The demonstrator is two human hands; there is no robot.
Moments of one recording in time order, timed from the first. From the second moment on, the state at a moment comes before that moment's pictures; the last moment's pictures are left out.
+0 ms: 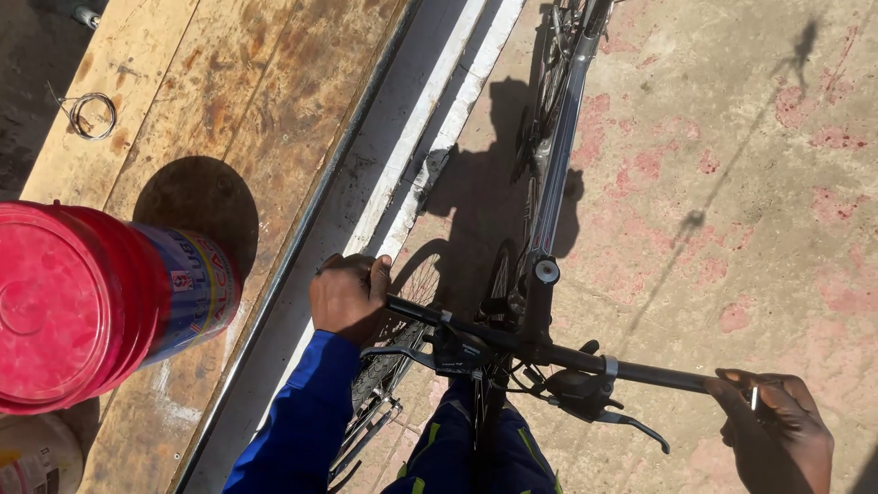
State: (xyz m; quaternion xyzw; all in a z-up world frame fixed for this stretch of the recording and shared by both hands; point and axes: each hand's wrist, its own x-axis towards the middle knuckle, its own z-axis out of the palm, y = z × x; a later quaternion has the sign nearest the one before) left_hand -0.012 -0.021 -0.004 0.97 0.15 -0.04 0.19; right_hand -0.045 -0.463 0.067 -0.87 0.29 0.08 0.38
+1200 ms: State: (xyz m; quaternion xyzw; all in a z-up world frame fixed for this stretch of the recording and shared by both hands) left_hand -0.035 -0.037 -0.006 0.97 0.20 0.02 0.16; right_hand -0.076 -0.486 0.025 -0.88 0.18 -0.03 0.44
